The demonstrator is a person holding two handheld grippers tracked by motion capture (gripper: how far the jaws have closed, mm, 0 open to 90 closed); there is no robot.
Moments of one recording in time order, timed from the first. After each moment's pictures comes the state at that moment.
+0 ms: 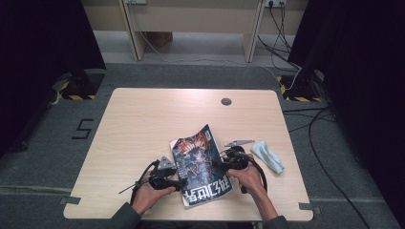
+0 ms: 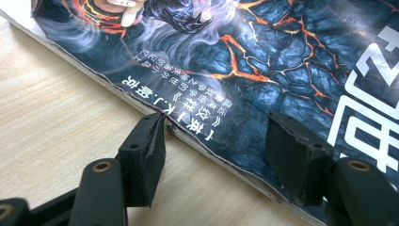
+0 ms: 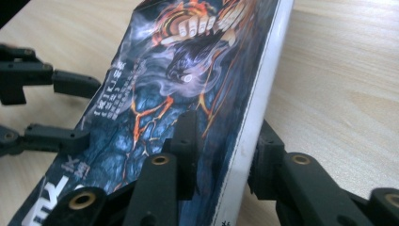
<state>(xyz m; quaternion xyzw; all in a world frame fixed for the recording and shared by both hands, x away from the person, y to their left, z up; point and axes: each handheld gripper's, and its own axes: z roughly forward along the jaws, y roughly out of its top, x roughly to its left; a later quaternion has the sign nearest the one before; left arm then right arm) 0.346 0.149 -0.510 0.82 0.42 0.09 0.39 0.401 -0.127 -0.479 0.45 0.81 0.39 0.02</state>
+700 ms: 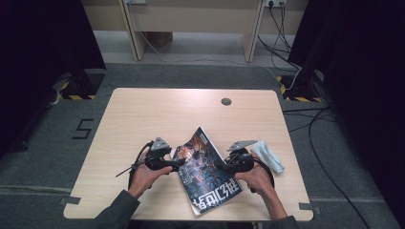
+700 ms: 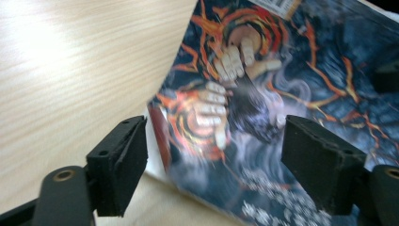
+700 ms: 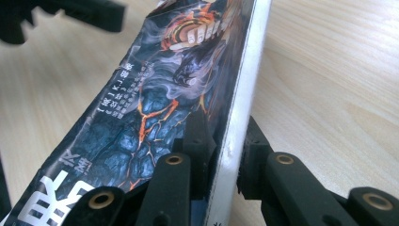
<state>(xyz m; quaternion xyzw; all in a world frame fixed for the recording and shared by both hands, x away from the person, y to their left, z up) 0.395 0.163 -0.478 0.79 0.42 0.12 0.44 0.392 -0.142 -0.464 0.35 0.85 0.38 0.03</state>
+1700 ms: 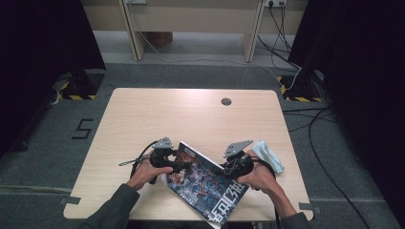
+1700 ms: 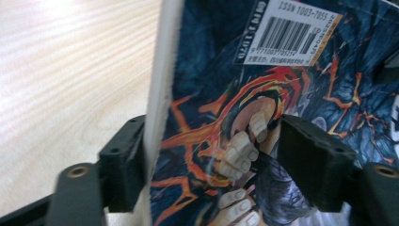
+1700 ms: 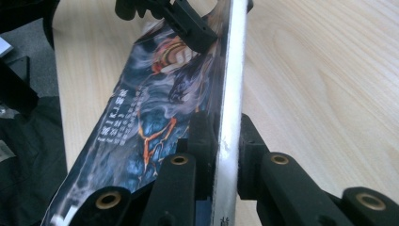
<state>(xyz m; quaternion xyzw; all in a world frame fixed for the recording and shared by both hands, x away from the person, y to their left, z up) 0.416 0.162 -0.503 0.81 0.31 0.02 0.50 0.381 -0.135 -0.442 0.22 0.90 0.38 0.01</state>
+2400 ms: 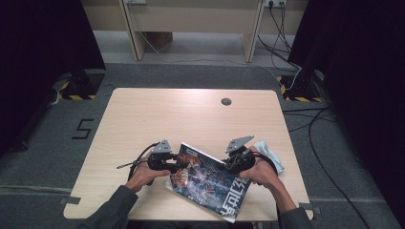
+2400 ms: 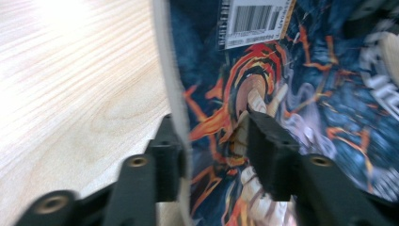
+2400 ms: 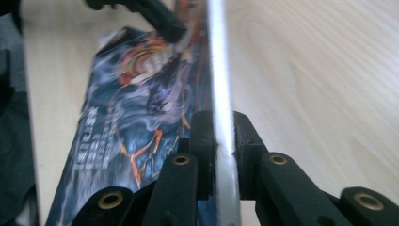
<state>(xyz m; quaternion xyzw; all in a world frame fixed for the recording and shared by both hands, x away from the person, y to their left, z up) 0.405 0.167 -0.502 0.83 0.29 0.06 0.48 0.398 -0.142 -0.443 0.23 0.91 0.36 0.03</state>
